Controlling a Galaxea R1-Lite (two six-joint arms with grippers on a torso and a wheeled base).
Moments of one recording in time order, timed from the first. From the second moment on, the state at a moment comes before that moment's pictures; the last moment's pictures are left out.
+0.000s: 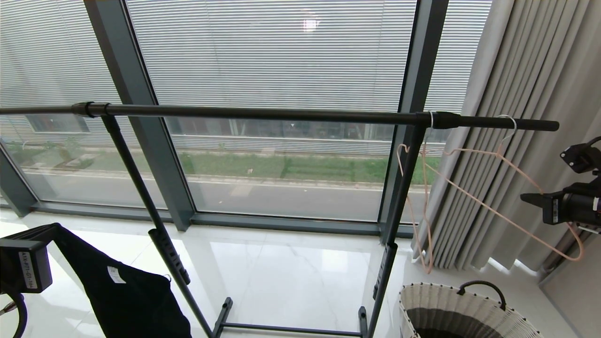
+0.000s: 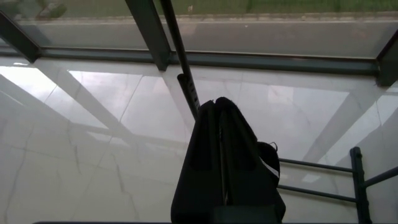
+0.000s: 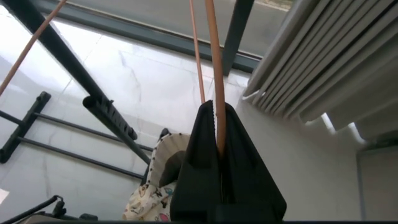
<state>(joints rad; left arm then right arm) 0.03 0.95 -0.54 -0.10 0.14 0.17 -0.24 1.65 -0.83 -0.38 0.47 -0.21</state>
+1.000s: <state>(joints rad) 0.03 0.95 -0.54 -0.10 0.14 0.17 -0.23 1.44 -0.62 -0.48 0.47 -0.11</state>
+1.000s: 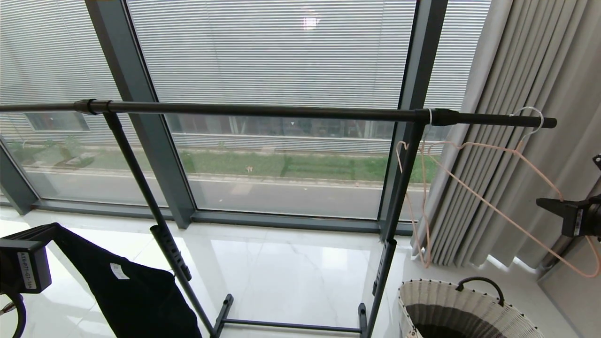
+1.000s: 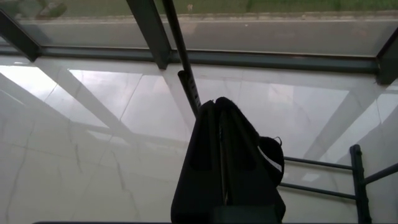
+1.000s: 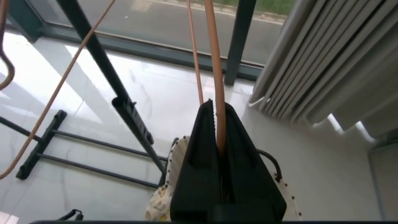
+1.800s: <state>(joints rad) 0.03 0.94 -0.53 -0.10 0.14 0.17 -0.23 1.25 -0.49 -0.48 0.49 -0.07</state>
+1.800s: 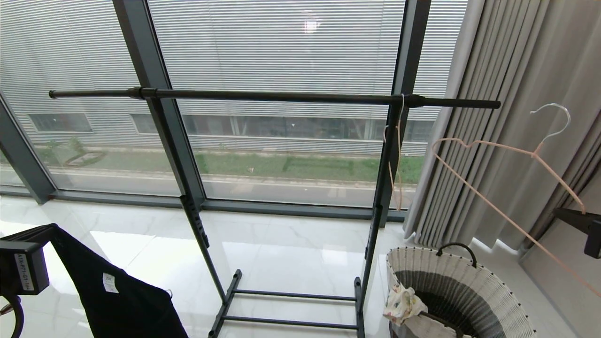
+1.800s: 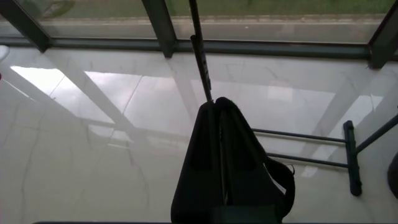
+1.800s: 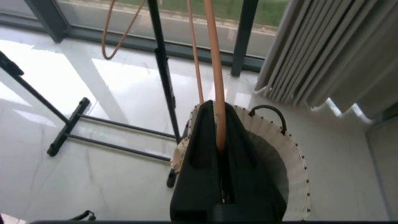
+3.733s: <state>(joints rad) -0.59 1.59 -1.00 -0.30 0.48 -0.20 0.49 1.08 -0.49 -0.21 0.58 -0.10</state>
